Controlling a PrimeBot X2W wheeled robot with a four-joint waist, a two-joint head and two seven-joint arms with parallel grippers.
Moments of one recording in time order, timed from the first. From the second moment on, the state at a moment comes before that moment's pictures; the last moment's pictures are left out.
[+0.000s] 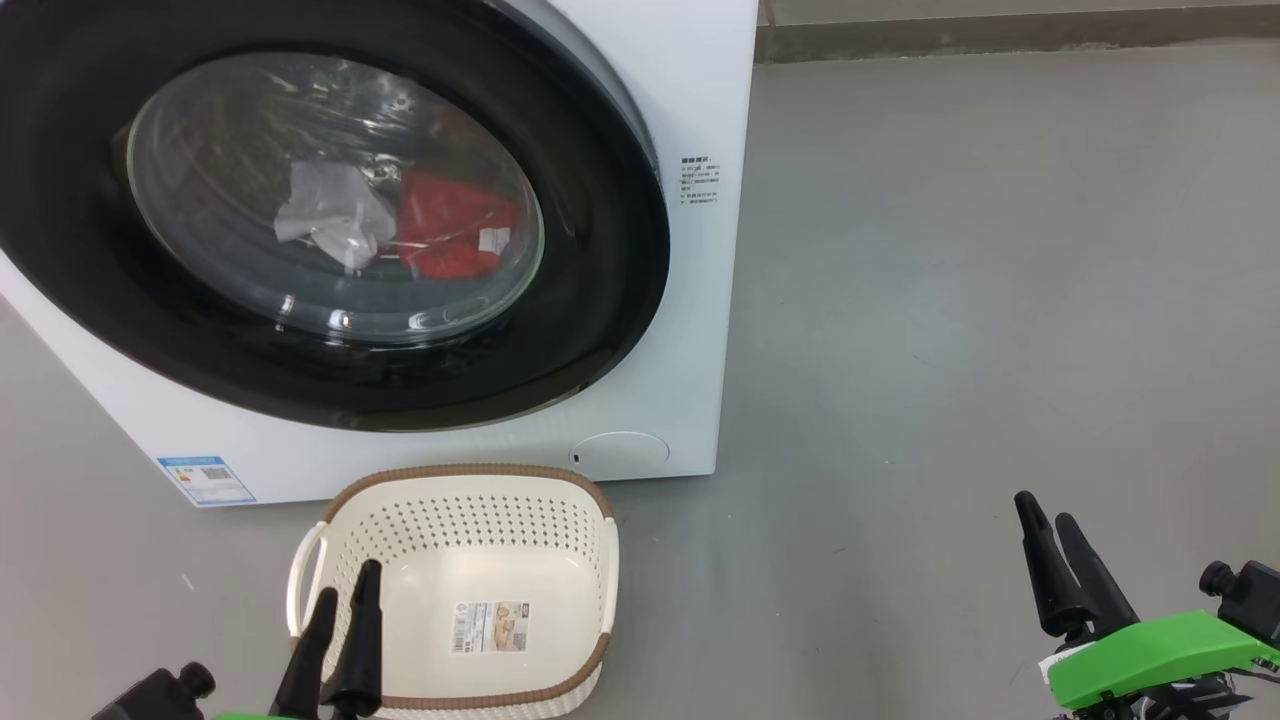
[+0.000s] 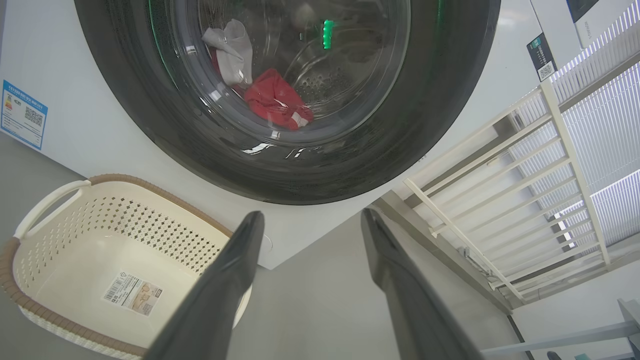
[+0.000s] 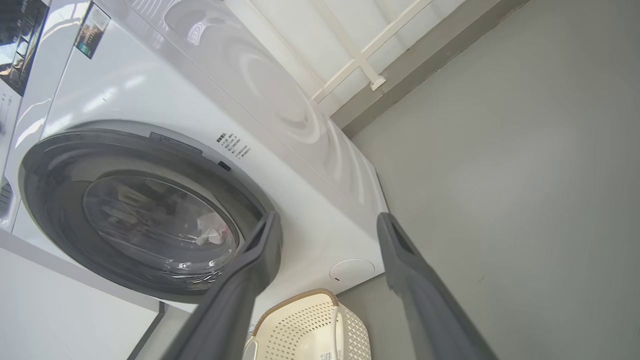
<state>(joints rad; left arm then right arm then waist) 0.00 0.02 0.01 0.20 -0.86 -0.10 -0.06 0.00 -0.08 -0.04 0.25 0.96 0.13 -0.06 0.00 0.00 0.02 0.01</state>
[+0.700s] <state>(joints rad) 0.00 0.02 0.00 0.16 -0.61 -0.09 -0.12 0.02 -0.10 -0.02 0.23 0.75 0.13 -0.12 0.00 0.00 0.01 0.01</state>
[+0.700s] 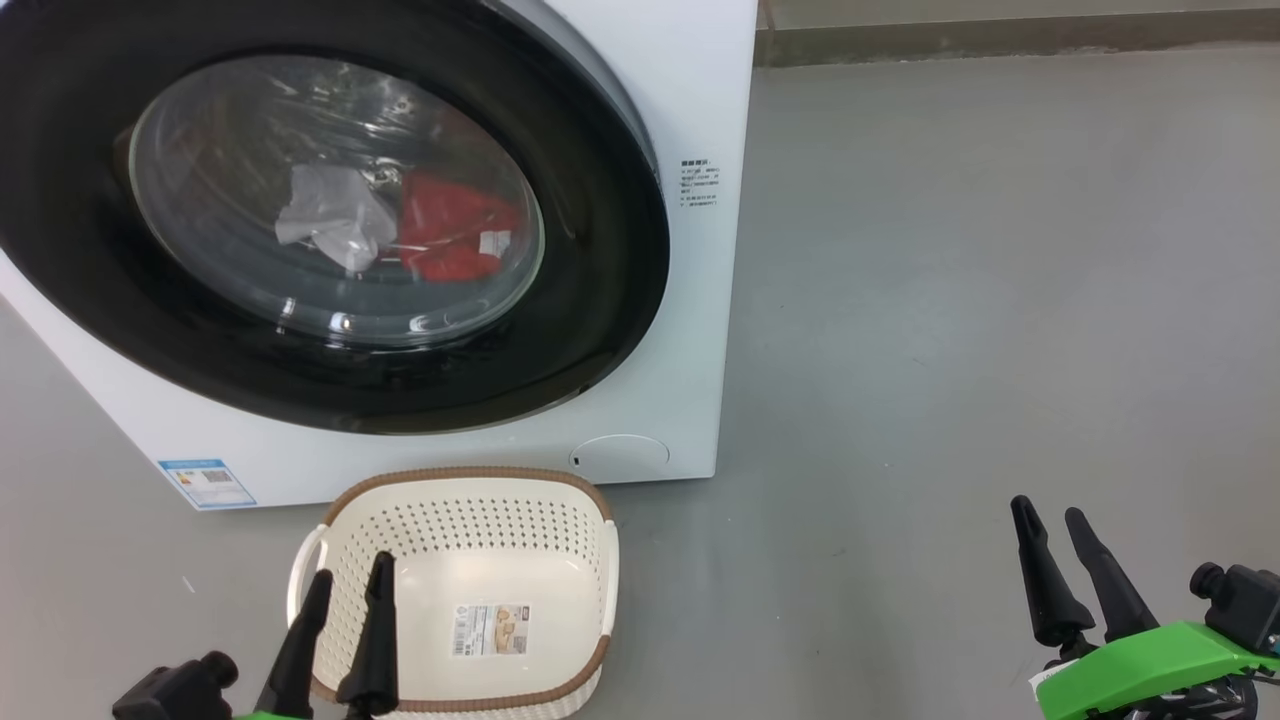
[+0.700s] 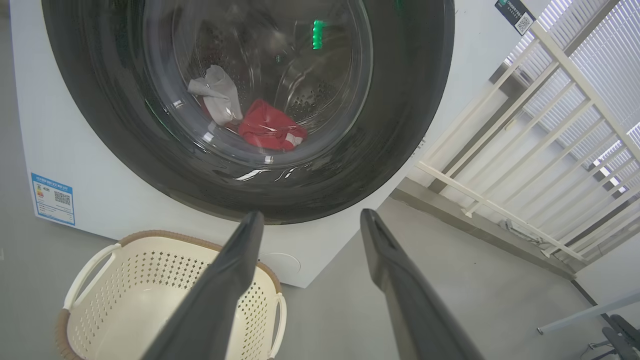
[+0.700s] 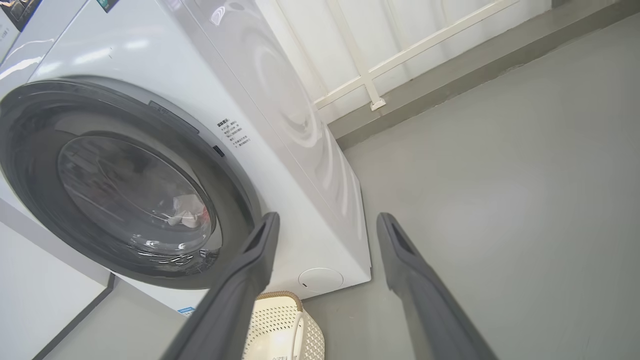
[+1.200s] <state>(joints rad) 0.02 0.02 -0.01 0.15 -0.44 -0.08 -0.16 0.04 -0.11 -0.02 0.23 0.63 0.13 -0.16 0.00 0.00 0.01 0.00</state>
